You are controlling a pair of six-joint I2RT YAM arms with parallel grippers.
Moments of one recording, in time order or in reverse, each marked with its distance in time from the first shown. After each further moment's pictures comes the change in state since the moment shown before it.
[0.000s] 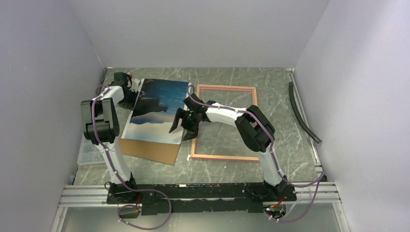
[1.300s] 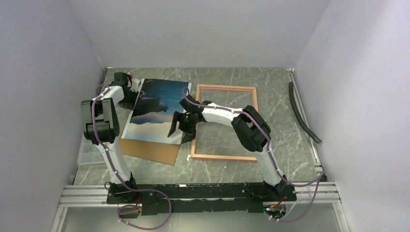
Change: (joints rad) left arm -0.001 0.000 0.000 0.000 0.001 -0.001; right arm 0.029 0.047 0.074 -0.104 -0.028 -0.063
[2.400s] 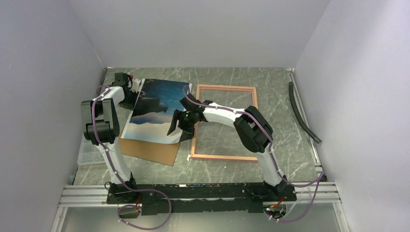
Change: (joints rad) left arm -0.005 -0.008 -0.017 0.018 -0.004 0.005; right arm 0.000 -0.027 -0.016 0.038 0.004 0.026
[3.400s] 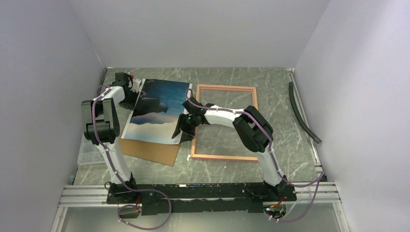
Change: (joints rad) left arm -0.003 0.000 0.005 -0.008 0.001 0.000; right arm -0.012 -0.005 -0.078 0.068 -0.012 0.030
